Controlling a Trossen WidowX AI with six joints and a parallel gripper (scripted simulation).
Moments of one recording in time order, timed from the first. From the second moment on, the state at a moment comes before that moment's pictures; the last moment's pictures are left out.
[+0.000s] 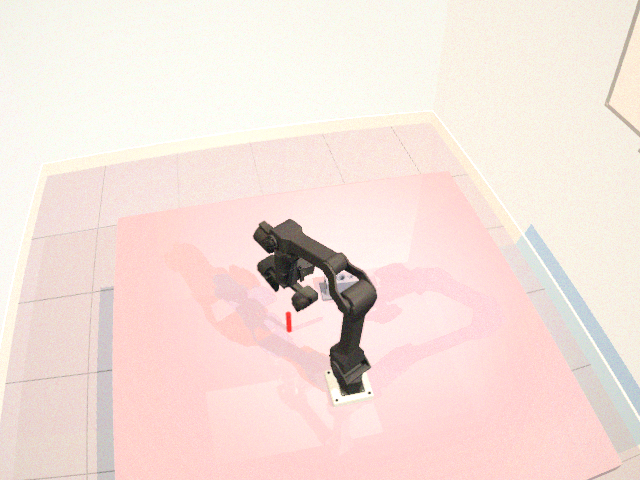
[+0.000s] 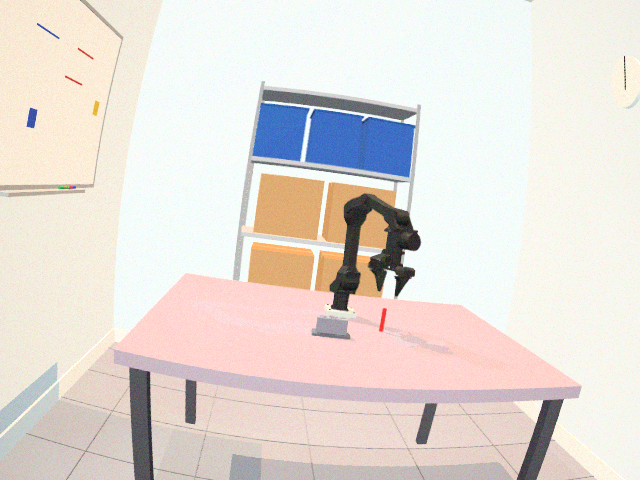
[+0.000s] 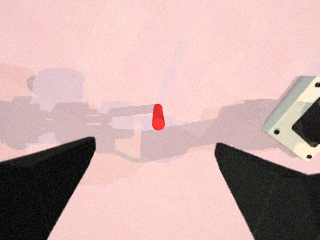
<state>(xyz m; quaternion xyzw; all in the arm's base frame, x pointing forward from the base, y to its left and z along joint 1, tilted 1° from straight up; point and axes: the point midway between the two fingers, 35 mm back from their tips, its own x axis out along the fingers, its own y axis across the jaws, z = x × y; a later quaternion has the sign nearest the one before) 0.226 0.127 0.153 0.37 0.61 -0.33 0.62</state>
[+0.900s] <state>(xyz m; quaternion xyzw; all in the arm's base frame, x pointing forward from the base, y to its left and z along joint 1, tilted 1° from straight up) 0.226 0.129 0.096 0.36 0.61 -0.33 0.62</state>
